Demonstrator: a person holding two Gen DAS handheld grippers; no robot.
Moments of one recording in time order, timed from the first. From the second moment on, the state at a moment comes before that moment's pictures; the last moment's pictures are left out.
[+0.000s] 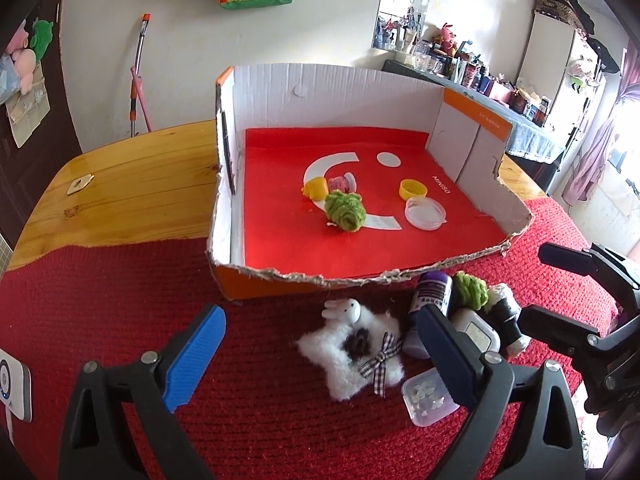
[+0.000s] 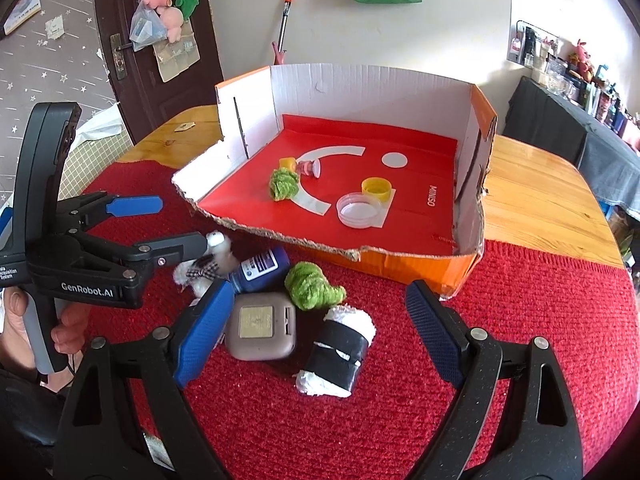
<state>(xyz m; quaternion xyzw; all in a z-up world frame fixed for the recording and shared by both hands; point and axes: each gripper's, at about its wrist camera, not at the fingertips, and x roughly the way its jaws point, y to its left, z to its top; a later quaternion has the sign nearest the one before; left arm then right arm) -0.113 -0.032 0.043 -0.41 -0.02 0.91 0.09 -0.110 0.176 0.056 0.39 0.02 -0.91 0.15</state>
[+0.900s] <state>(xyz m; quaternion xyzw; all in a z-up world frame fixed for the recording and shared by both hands) -0.113 -0.031 0.021 -0.44 0.00 0.89 0.08 -0.101 0.194 0.028 0.42 0.01 -0.90 0.11</state>
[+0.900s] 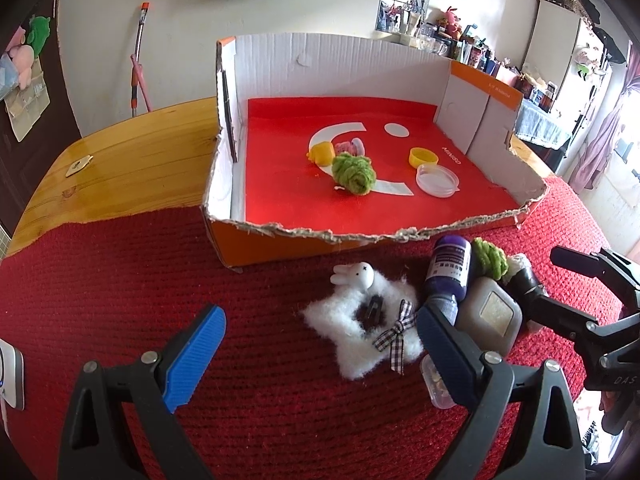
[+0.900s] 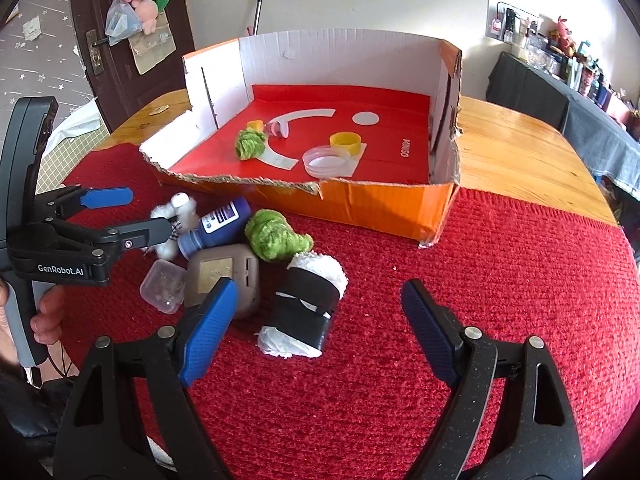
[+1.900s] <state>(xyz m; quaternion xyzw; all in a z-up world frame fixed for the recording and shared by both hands) -0.117 -0.013 0.011 -0.45 0.05 0.89 0.08 -0.108 0.187 0.012 0.43 0.02 -0.90 0.10</state>
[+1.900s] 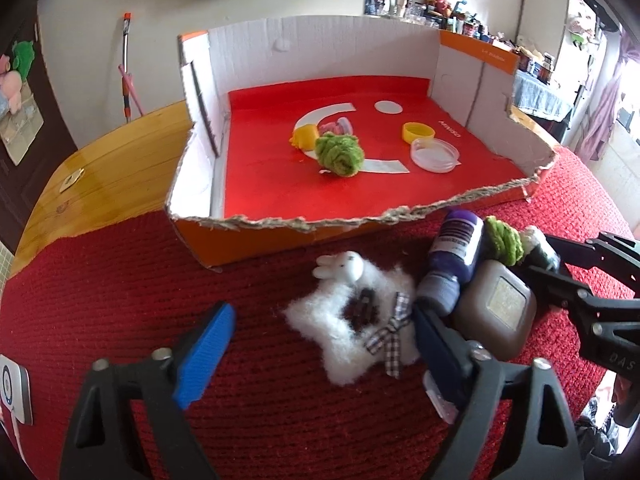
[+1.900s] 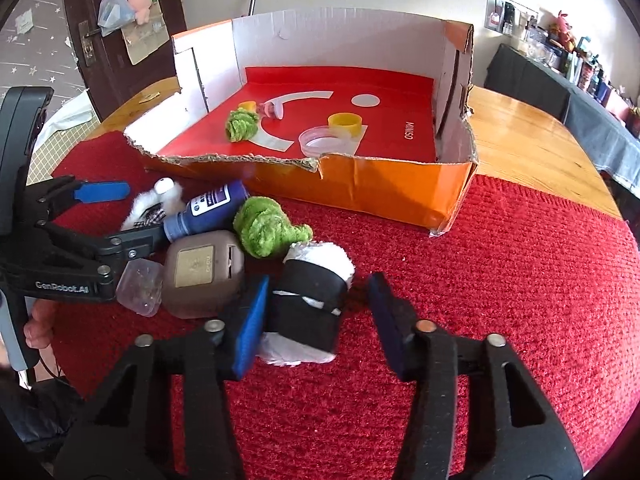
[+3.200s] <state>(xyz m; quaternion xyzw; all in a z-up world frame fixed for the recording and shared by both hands) -0.093 -0.015 0.054 -0.40 0.01 0.91 0.12 -0.099 0.166 0.049 0.38 -0.02 -0.91 0.17</state>
